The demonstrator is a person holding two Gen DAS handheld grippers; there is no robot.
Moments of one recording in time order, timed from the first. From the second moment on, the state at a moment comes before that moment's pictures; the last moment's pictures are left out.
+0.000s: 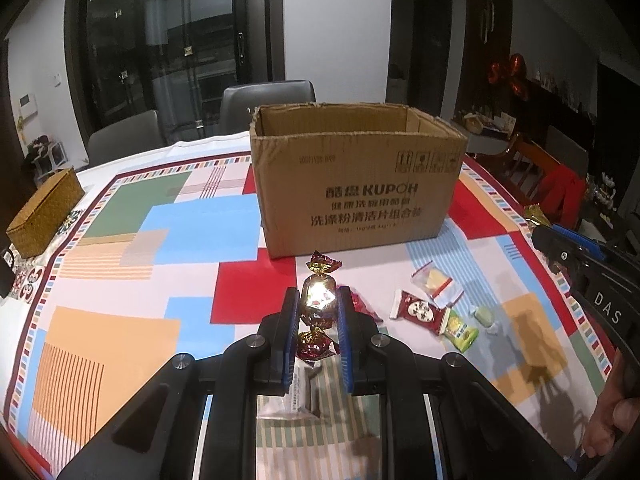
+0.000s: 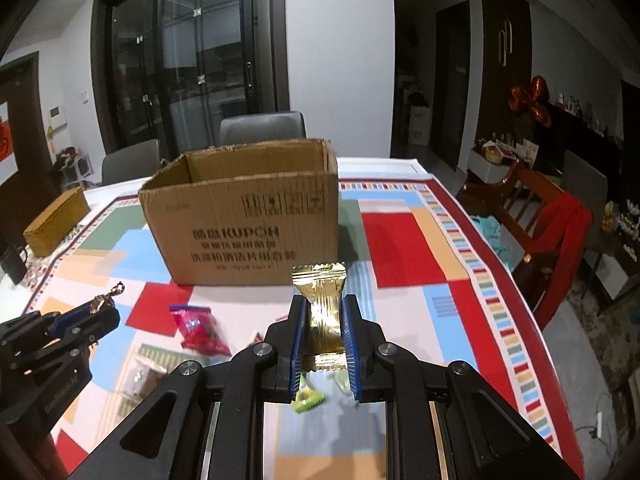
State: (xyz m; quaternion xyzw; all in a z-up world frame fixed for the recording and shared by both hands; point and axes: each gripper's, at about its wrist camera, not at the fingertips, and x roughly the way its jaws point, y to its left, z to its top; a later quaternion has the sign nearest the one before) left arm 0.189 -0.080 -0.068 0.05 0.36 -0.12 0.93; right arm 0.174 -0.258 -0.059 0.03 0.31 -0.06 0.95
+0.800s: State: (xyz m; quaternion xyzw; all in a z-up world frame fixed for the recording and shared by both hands) left arm 0.220 -0.083 -0.023 0.06 0.32 -0.12 0.94; right arm 0.207 -0.254 -0.026 0.02 0.28 -0.04 0.96
